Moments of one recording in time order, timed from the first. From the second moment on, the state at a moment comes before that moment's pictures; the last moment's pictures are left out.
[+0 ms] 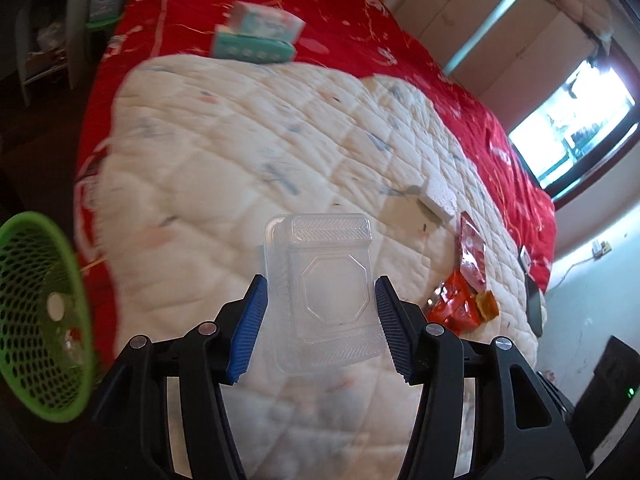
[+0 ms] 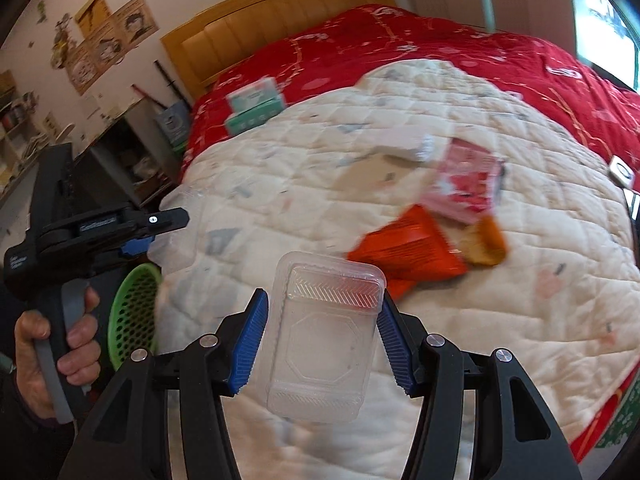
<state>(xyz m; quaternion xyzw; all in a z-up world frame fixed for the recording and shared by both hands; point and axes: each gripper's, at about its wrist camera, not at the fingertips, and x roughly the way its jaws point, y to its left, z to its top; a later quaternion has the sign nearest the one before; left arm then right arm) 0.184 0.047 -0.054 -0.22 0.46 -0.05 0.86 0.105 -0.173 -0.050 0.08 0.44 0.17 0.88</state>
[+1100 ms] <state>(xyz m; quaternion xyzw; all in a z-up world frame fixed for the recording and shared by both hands) 0.059 0.274 -0.112 -0.23 0.47 0.16 0.83 0.089 0.023 -0.046 0.01 0.45 0.31 0.84</state>
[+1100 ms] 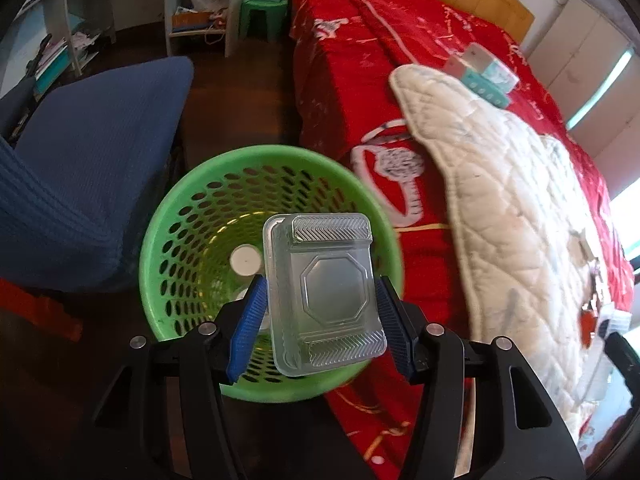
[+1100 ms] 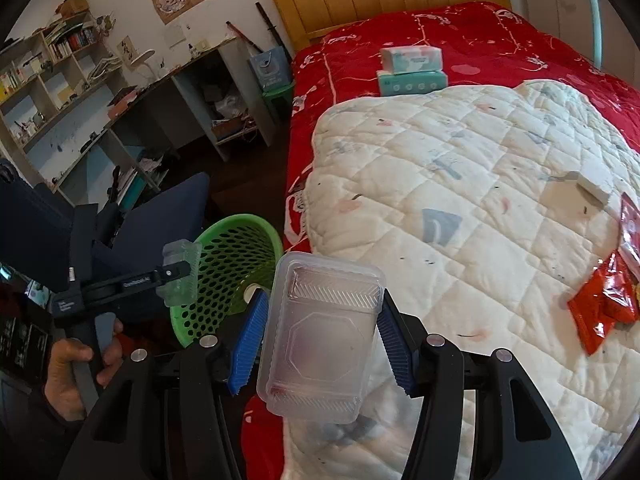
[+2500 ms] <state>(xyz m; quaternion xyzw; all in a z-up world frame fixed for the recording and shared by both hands) -0.036 0.315 -0.116 -0.23 0.45 0.24 0.83 0.101 0.177 -0.094 -0.04 0.50 0.38 0.78</state>
